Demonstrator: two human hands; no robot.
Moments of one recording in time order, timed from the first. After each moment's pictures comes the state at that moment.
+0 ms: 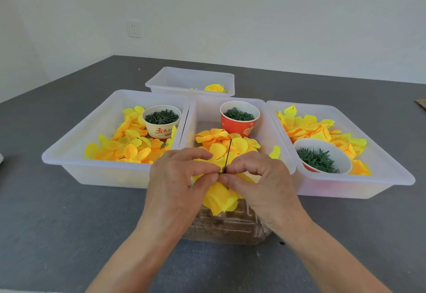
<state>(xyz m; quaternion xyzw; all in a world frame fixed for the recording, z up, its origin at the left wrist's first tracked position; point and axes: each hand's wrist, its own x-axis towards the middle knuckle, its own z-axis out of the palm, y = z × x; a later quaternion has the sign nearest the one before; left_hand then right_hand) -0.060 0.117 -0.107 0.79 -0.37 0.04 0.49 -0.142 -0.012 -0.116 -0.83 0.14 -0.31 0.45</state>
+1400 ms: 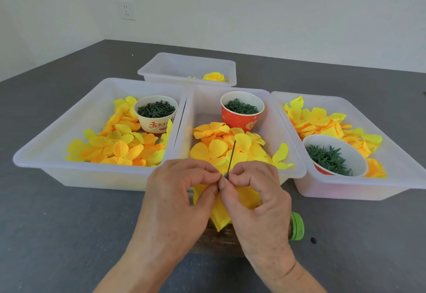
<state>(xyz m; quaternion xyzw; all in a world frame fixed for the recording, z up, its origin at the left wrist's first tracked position) -0.055 0.110 -0.123 0.76 -0.37 0.05 0.52 -0.121 0.008 -0.155 -0.76 0.15 -0.52 0.36</state>
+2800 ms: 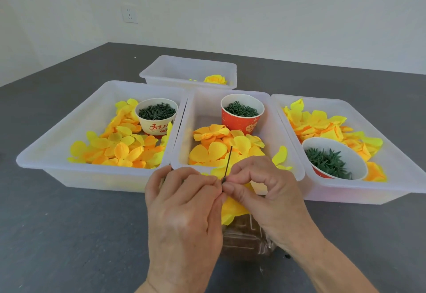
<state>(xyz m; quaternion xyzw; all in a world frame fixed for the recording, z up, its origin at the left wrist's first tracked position) -0.070 0.098 -0.148 0.76 -0.40 0.35 0.38 -0.135 -0.026 -0.132 -0.81 0.07 -0.32 0.48</state>
